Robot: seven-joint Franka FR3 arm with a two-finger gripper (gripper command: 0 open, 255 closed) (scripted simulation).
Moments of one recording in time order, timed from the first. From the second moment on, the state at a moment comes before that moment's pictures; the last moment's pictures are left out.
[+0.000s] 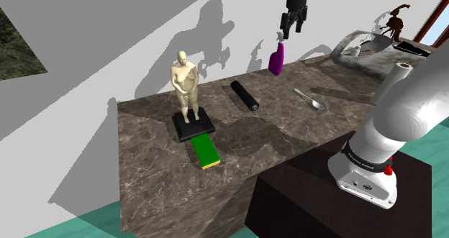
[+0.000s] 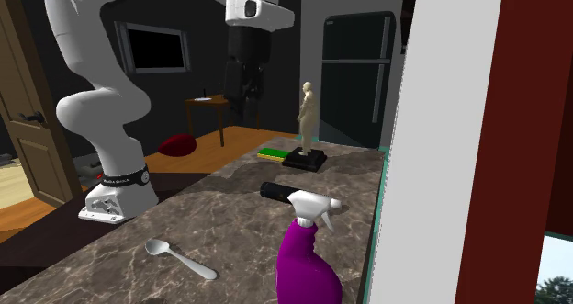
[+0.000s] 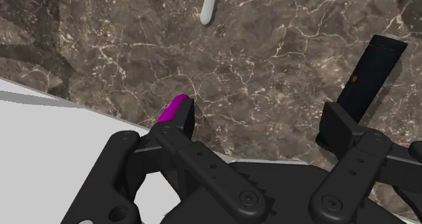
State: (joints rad) arm -0.13 -0.16 -0.27 -2.03 -0.15 1.79 -0.22
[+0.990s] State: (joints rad) arm -0.29 0.38 -0.36 -1.47 0.05 1.76 -0.39
